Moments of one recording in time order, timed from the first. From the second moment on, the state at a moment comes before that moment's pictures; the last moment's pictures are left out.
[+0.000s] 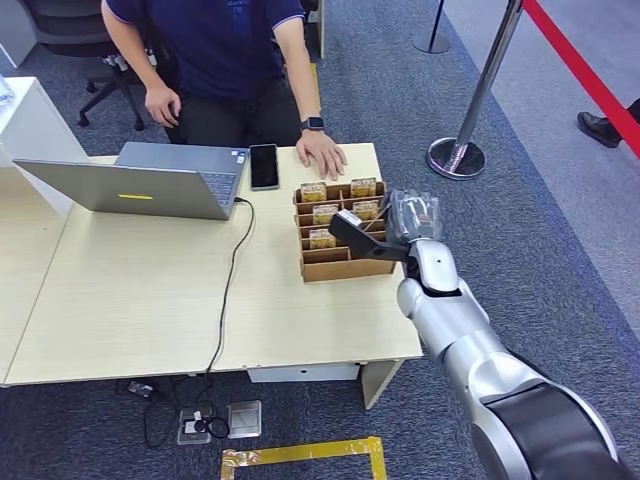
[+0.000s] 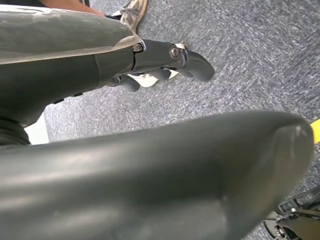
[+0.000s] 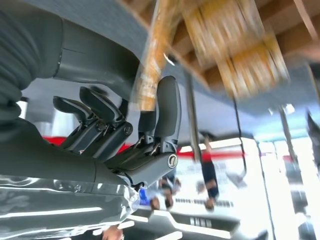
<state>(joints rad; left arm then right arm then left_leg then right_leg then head) -0.11 -0.14 0.70 -0.21 -1.34 0.13 0.13 -0.74 0.09 0.25 -0.63 1.21 -0.39 0.23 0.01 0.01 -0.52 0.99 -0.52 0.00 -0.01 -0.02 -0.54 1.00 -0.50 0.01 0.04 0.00</state>
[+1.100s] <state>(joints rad) -0.17 -0.15 0.69 -0.20 -1.41 0.10 0.15 -1.02 0.21 0.28 -0.57 1.26 -0.55 0.31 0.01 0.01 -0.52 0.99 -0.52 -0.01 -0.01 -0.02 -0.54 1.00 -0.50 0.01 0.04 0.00</state>
